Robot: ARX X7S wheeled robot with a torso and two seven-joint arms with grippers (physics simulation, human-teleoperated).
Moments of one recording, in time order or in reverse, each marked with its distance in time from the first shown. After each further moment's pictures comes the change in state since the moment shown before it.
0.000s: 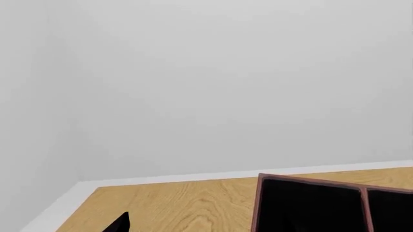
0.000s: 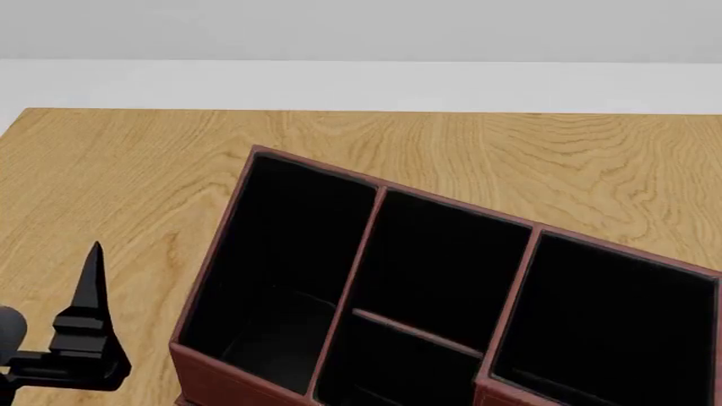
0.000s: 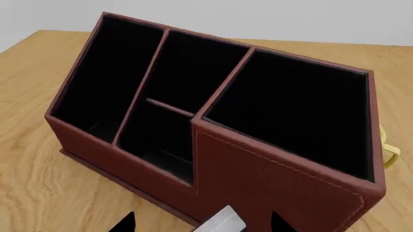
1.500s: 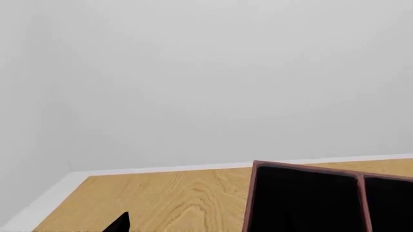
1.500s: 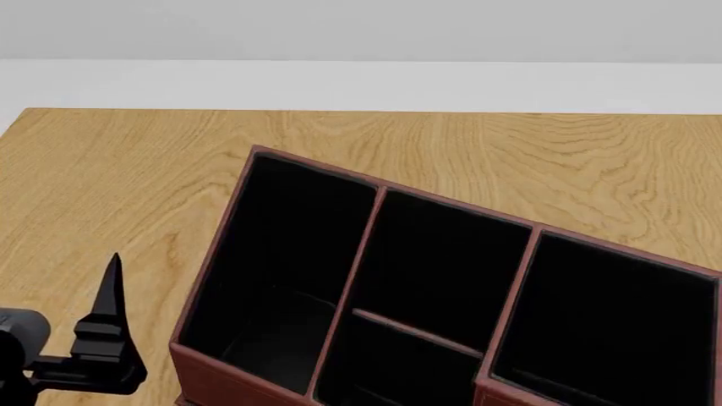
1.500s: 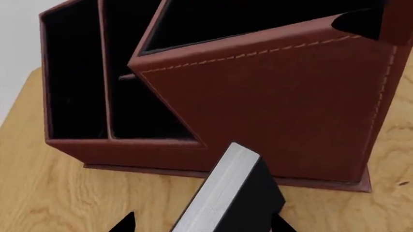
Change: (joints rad) left arm 0.024 -0.011 0.037 -0.108 -0.009 0.112 0.000; right arm -0.240 -0.431 0.313 0.144 -0.231 0.125 -0.309
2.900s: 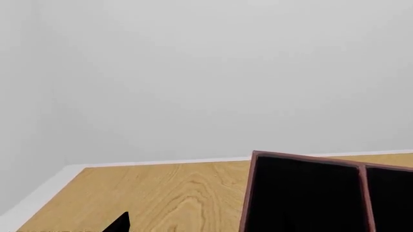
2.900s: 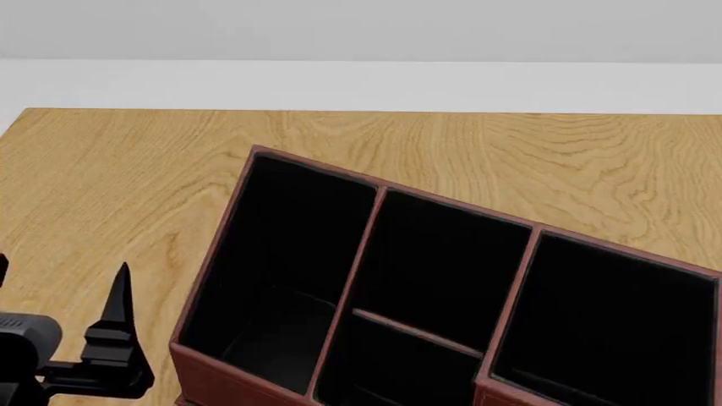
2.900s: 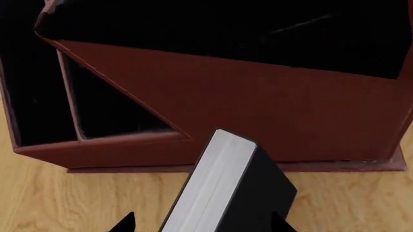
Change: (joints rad) left arm 0.019 -0.012 0.024 -0.077 -0.008 0.084 -0.004; right arm -0.012 -0.114 -0.118 0.101 -0.491 -0.046 -0.337
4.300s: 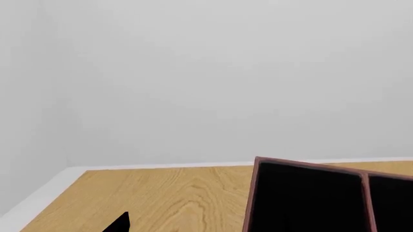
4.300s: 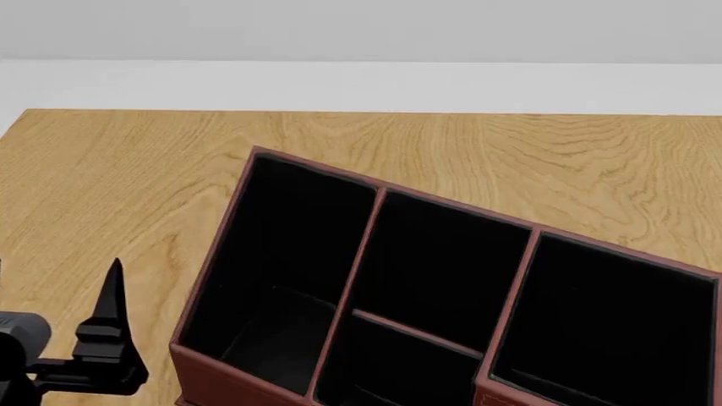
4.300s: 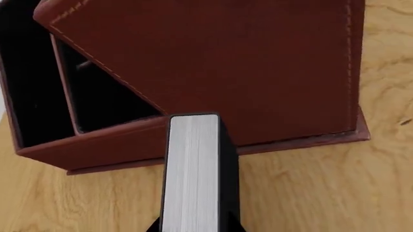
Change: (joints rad) left arm 0.002 -0.019 -0.004 0.000 -0.031 0.026 -0.024; right arm -0.296 0.021 -0.095 -0.131 -0.228 -0.291 -0.254
